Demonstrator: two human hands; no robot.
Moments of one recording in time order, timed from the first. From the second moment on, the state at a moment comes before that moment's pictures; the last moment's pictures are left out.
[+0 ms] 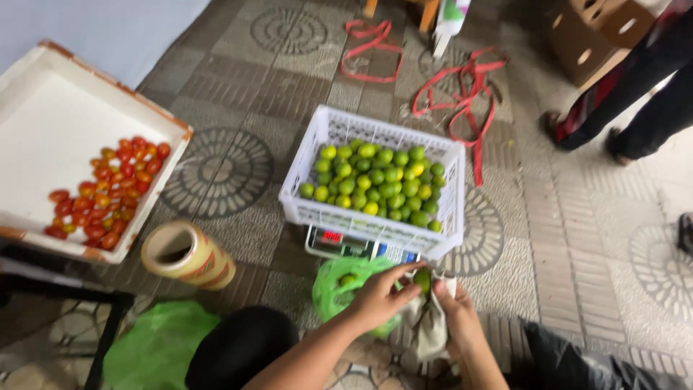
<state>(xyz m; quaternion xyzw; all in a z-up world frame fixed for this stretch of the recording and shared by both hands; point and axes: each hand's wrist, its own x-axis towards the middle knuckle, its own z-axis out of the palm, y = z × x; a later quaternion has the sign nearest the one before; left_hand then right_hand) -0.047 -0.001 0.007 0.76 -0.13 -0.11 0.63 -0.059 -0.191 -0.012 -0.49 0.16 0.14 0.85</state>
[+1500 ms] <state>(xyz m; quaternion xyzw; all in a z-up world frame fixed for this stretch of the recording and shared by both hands) -0.019 0.001 0.052 0.60 0.03 -0.29 0.74 -0.042 -0.168 0.025 -0.38 0.33 0.13 0.85</state>
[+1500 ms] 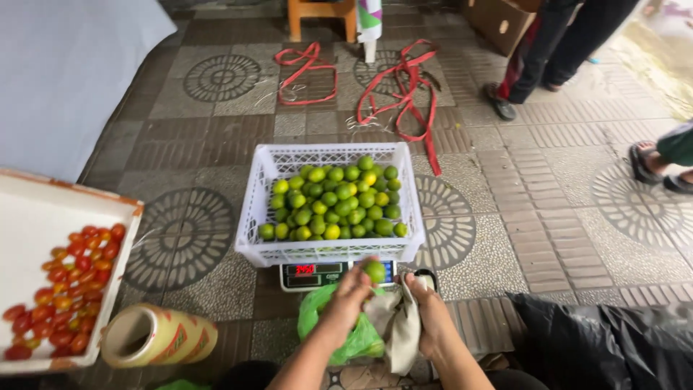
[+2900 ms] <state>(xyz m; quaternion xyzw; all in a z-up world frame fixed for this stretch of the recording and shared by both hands) 0.011 0.053 -0.233 0.97 0.05 -0.23 -0.05 -0.037 -0.170 0.015 -0.52 0.16 0.00 0.84</state>
